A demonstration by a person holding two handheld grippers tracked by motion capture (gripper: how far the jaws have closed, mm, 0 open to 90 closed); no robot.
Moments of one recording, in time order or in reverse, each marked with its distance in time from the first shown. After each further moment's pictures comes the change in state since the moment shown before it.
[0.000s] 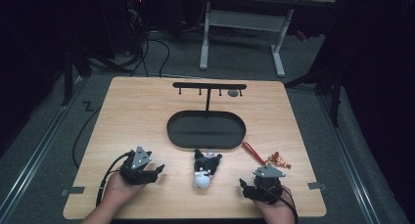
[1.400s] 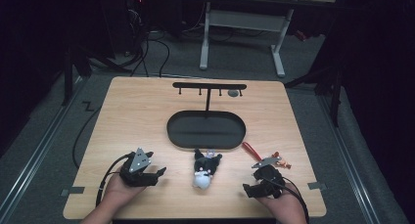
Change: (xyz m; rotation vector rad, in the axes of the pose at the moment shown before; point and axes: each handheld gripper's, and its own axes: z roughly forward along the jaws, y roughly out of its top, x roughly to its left) left arm -0.002 -0.002 -0.005 -0.050 -0.053 0.035; right arm -0.010 0.029 -0.010 0.318 0.092 -0.024
